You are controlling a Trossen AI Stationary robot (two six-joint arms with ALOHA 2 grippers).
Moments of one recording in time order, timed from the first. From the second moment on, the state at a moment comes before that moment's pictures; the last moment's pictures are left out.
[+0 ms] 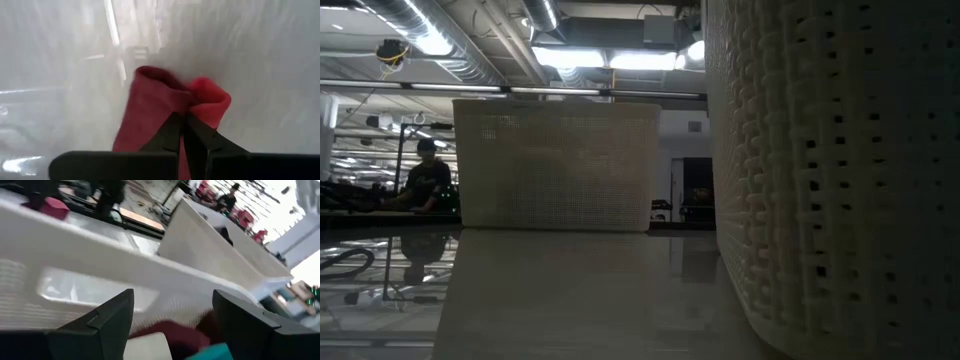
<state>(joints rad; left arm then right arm) -0.91 1.61 0.98 -0.98 -0.06 -0.83 0.76 1.82 1.33 -0.45 1.29 0.39</state>
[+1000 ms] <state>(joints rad) -0.90 1.17 1.16 -0.97 -0.66 -0.49 0.38 1.85 1.57 -0.07 0.32 -0.04</state>
